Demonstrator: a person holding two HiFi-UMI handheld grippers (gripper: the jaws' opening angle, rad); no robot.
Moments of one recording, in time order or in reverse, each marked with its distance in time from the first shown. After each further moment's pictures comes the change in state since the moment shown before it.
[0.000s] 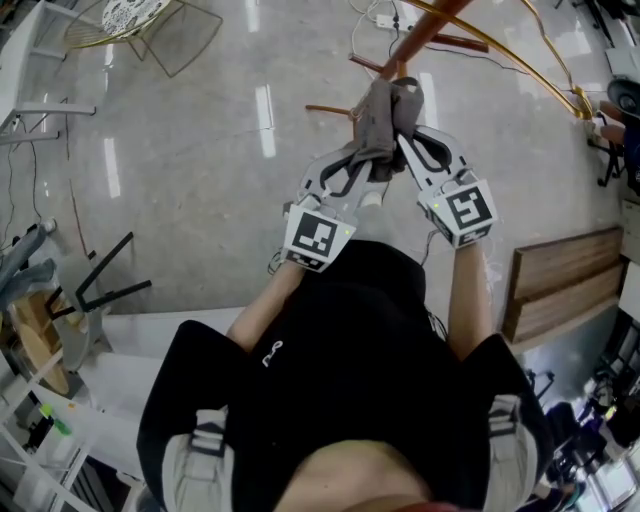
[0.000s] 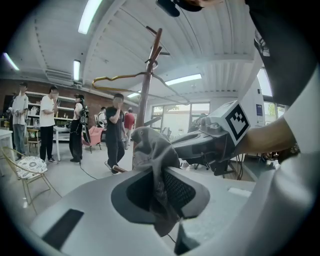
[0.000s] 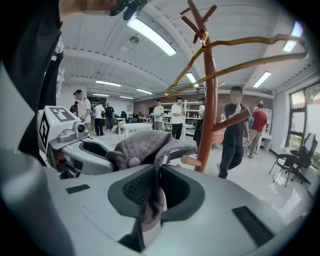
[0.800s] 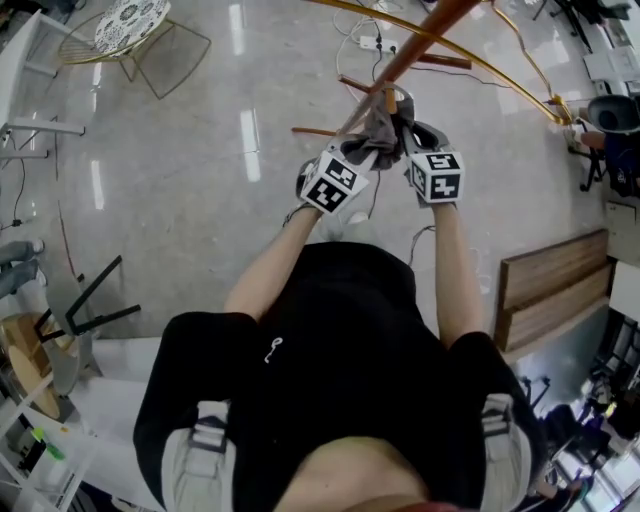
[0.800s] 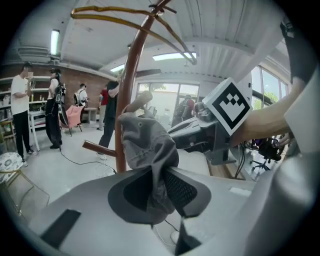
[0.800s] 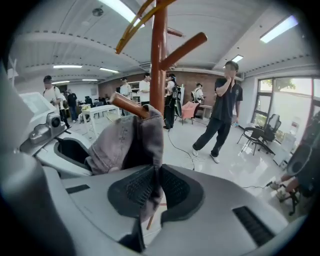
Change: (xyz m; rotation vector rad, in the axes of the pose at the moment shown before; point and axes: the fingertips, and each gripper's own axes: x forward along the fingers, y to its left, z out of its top) left arm 0.108 0.018 -0.084 0.018 0.264 -0.208; right arm 0.054 -0.099 -0.108 0.192 0.217 -0.302
